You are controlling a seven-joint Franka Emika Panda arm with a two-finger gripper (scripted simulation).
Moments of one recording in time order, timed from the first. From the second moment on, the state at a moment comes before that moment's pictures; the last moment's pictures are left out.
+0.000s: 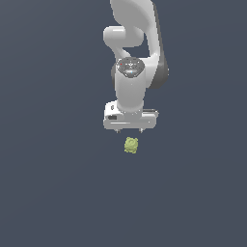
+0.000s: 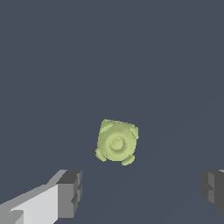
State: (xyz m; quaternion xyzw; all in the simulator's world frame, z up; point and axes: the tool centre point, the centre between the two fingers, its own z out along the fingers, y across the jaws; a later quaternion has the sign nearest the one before) arm -0.006 0.025 0.167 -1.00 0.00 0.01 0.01
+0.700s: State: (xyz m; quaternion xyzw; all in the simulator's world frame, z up) arm 0.003 0.012 0.169 -1.00 0.03 -0.01 0.02
